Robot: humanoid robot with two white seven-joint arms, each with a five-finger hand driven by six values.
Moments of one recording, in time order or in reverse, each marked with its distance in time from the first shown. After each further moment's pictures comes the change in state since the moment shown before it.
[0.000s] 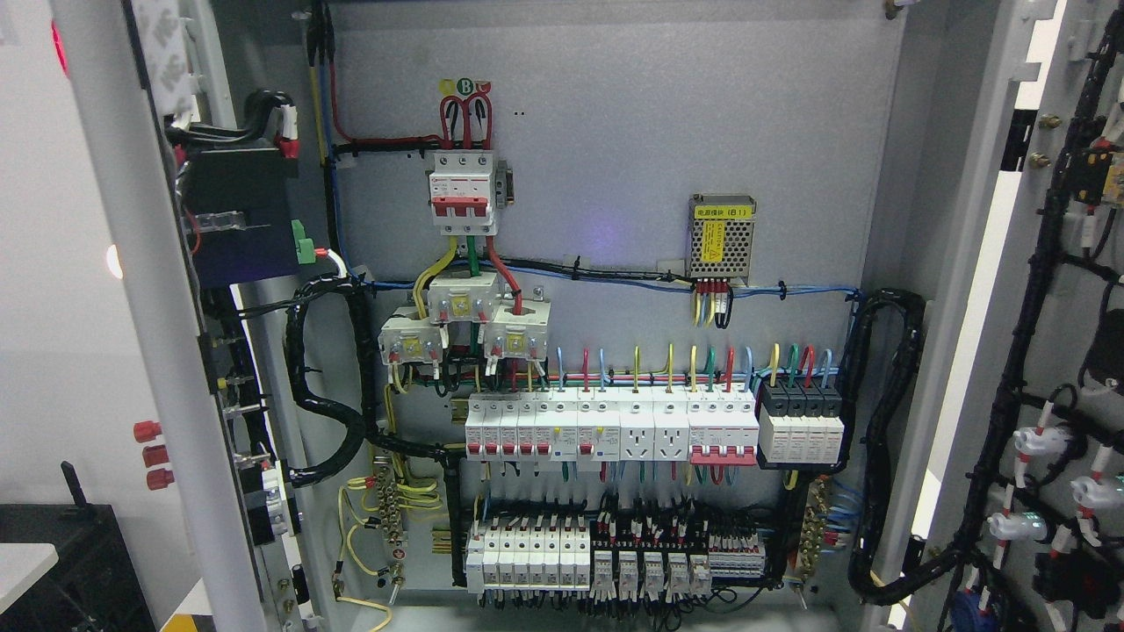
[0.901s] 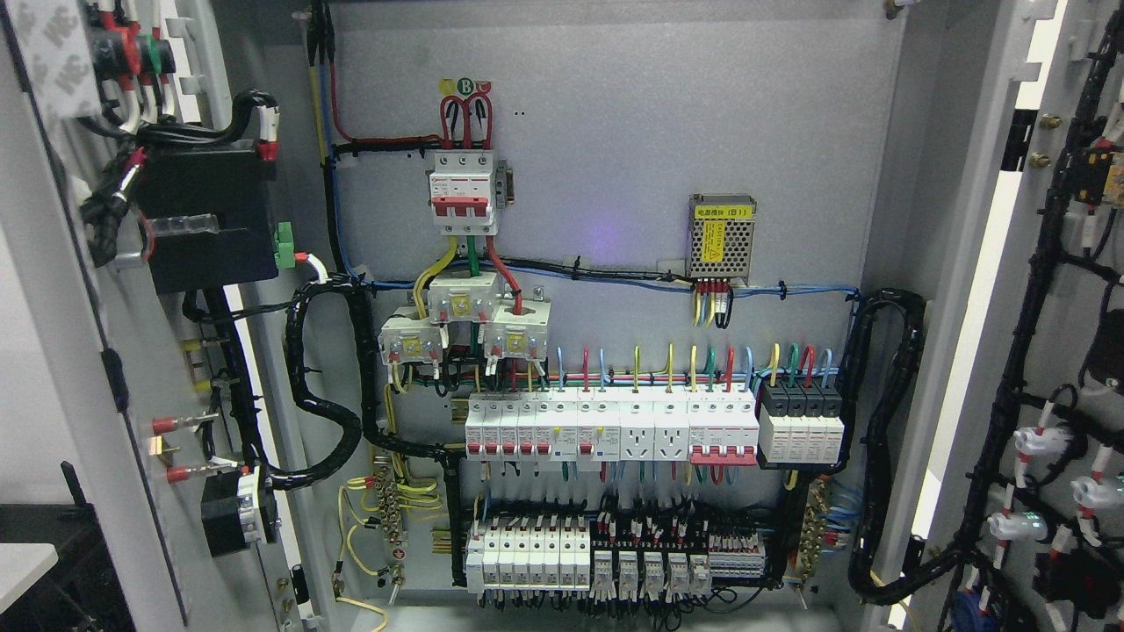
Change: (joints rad) left arm 0.000 -0.001 -0.001 -0.022 -0.002 0.000 0.000; right arm -0.052 0.019 0.069 0.012 0.018 0.004 -0.010
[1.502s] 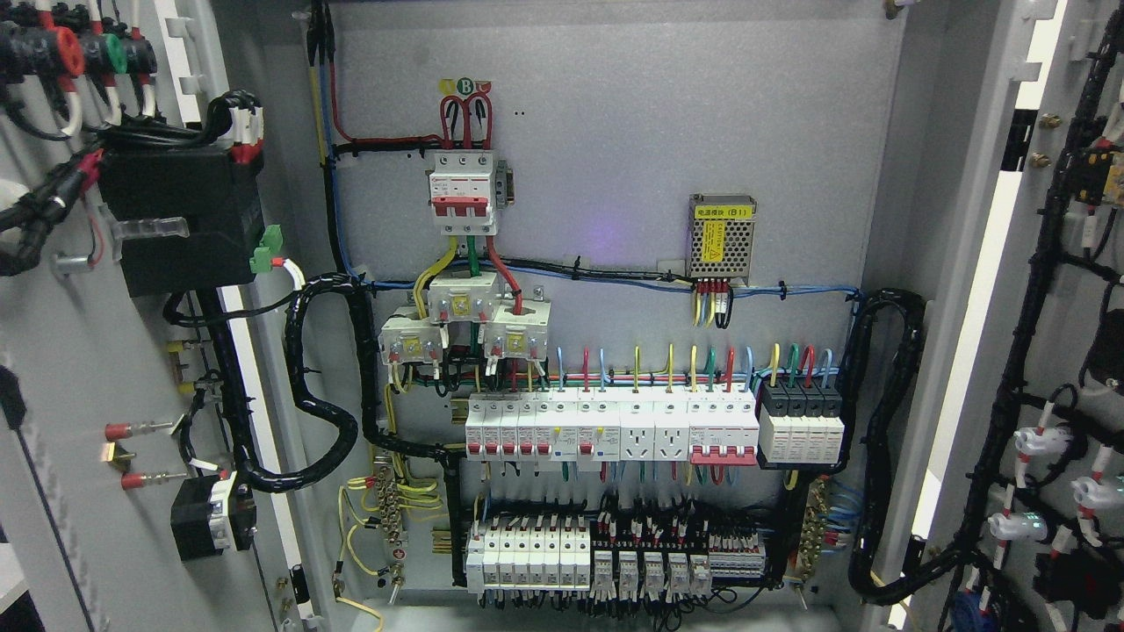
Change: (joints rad) left arm 0.000 0.000 -0.001 -0.010 -0.002 -0.001 -0.001; right arm -0.020 0.060 0.023 0.026 0.063 0.022 -0.008
